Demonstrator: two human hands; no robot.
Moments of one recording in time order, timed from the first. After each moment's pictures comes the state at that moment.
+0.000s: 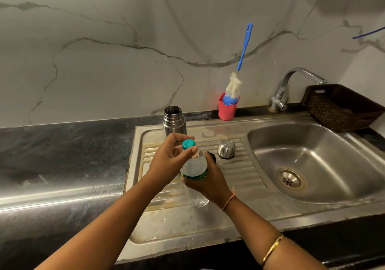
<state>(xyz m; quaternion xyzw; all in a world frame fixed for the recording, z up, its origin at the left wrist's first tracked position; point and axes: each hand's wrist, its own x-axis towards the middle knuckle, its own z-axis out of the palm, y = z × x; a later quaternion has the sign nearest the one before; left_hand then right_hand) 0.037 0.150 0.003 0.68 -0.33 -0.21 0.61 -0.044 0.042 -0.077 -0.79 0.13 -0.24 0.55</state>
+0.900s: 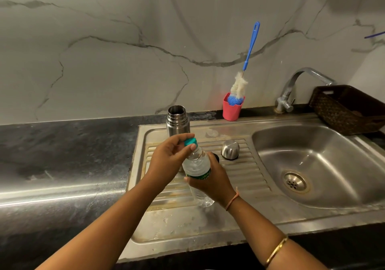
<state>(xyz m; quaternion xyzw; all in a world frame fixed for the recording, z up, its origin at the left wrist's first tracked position) 0.041 0.150 0.002 0.71 -0.32 -0.16 0.60 -0.044 0.038 -0.069 -0.81 0.14 -0.21 0.53</state>
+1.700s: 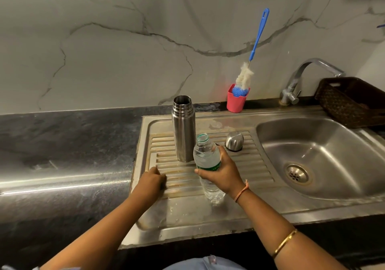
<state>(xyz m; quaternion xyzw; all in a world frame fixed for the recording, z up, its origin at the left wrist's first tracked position) 0.085 0.208 -0.112 0.90 -0.42 -0.12 0.04 -0.047 0.029 -0.091 -0.76 0.18 -0.22 0.59</state>
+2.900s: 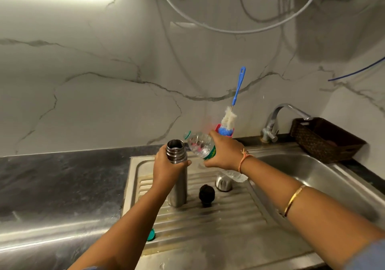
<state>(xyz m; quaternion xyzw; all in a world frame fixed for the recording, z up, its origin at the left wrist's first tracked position) 0.111 0.097 -0.013 0.77 -0.23 -0.08 0.59 -0.001 -0.033 0.064 -0.97 0.19 -0.11 0.12</state>
